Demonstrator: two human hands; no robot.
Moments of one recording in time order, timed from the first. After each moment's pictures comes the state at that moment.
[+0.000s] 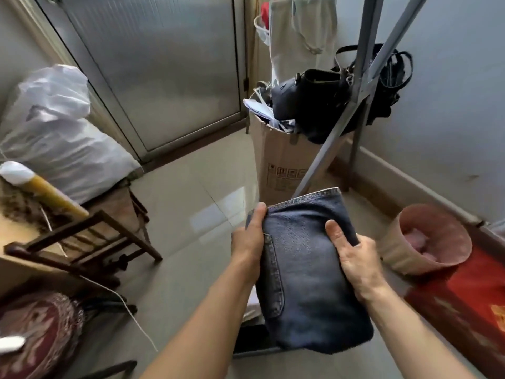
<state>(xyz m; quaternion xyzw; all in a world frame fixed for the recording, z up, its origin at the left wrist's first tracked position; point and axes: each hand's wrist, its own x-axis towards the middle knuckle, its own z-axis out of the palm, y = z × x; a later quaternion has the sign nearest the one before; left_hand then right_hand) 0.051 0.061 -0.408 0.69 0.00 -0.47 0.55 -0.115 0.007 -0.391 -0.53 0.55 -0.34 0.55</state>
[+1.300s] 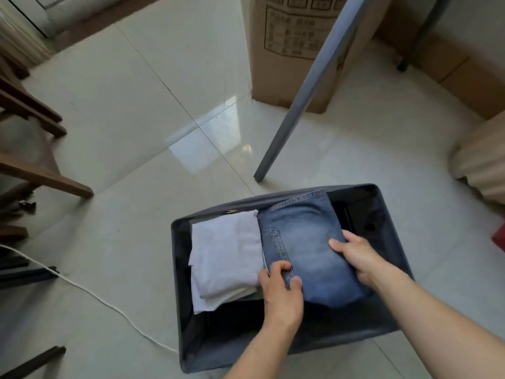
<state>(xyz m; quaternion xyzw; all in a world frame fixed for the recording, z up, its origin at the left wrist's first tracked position) -0.037 0.074 -0.918 0.80 -0.13 -0.51 0.29 -0.144 -0.069 -0.955 -0.38 0.67 -0.05 0.64</state>
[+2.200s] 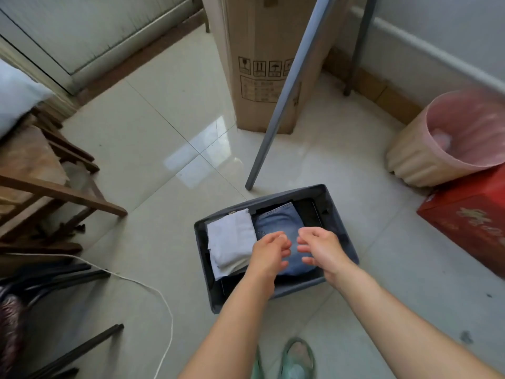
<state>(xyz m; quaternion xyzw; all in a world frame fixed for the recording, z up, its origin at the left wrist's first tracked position) -0.018 0.073 -0.683 0.69 0.00 -0.63 0.37 -0.126 0.014 -0.716 -0.40 0.67 -0.09 0.62</state>
